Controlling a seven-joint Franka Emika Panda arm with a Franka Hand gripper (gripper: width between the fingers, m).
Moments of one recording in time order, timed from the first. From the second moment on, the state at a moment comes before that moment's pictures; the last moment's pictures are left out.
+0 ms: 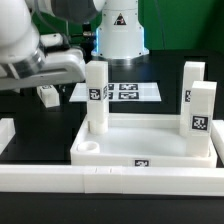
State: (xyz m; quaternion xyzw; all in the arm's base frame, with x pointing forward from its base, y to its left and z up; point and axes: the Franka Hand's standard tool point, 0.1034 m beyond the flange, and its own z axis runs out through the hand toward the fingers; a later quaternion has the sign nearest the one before) arm 0.403 -0.185 0.030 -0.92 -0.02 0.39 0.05
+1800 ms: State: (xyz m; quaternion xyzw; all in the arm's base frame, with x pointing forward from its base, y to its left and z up) arm 0.389 -0.183 0.008 -0.87 0.01 0.49 0.05
